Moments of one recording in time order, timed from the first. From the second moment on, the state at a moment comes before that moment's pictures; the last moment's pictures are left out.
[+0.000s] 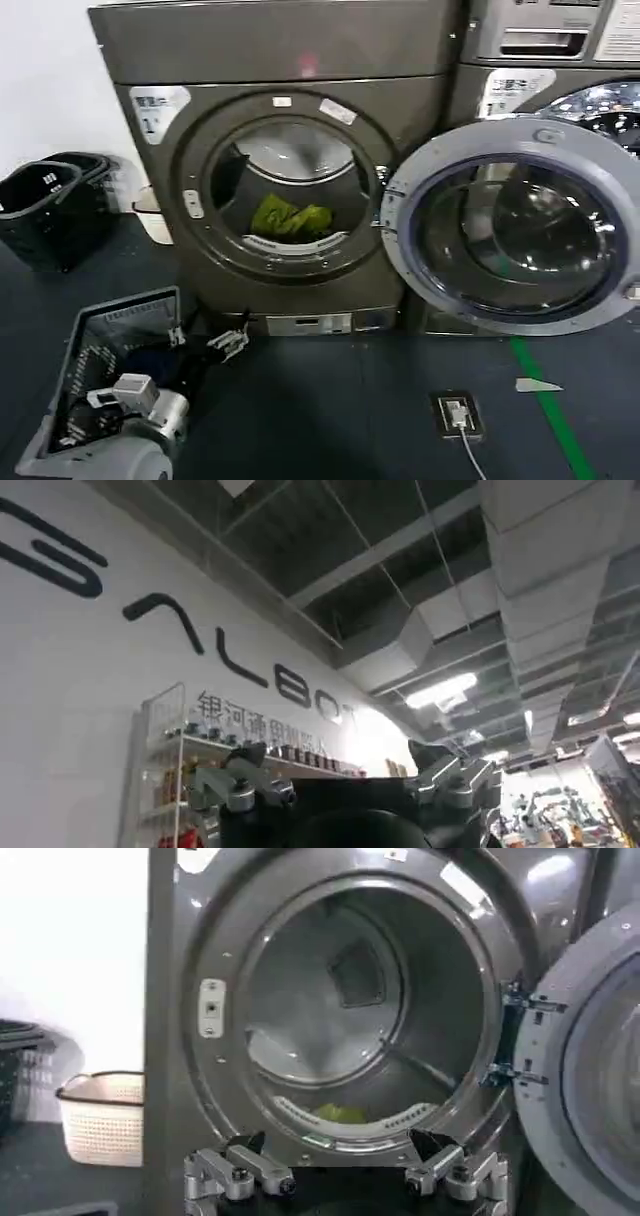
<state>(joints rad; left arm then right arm) 1.37 -1.46 -0.62 -2.29 -0.20 0.53 0.12 -1.77 0.74 2.58 1.70 1.02 -0.41 -0.01</state>
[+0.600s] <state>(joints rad) 1.39 -1.46 -0.62 -2.32 -0.19 0.52 0.14 -1.77 0.73 2.58 1.73 1.02 -0.38 -0.03</state>
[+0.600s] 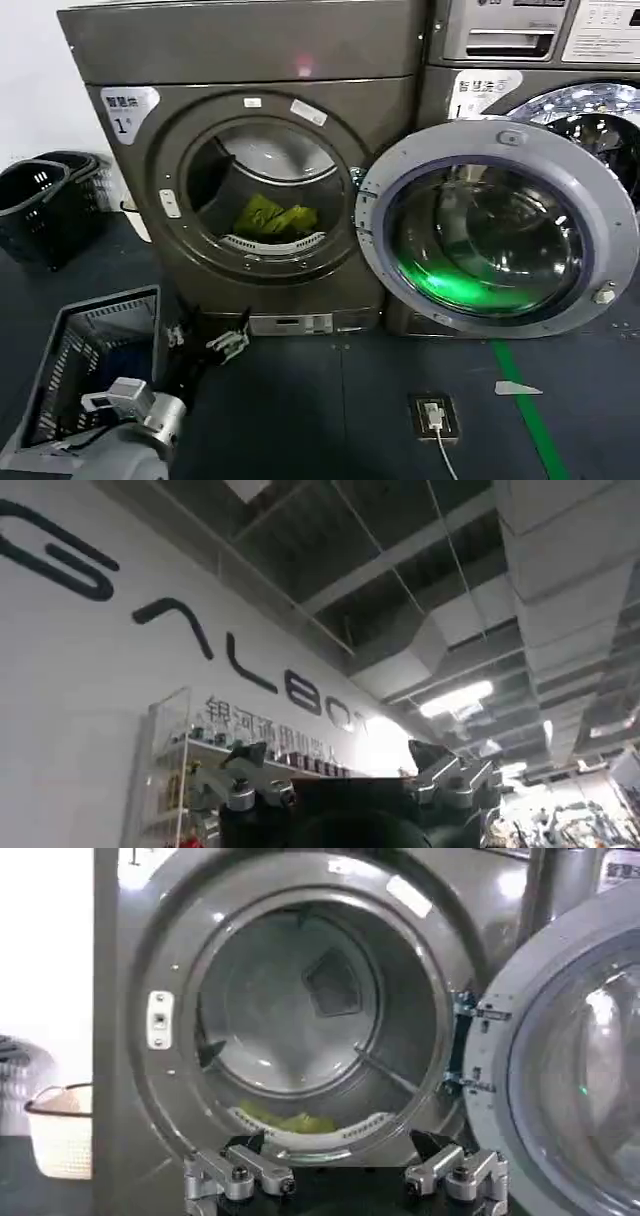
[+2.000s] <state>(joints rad) 1.37 -1.45 -0.61 -2.30 -0.10 0.53 0.08 -1.82 0.75 2.64 1.72 1.07 -0.31 -0.06</state>
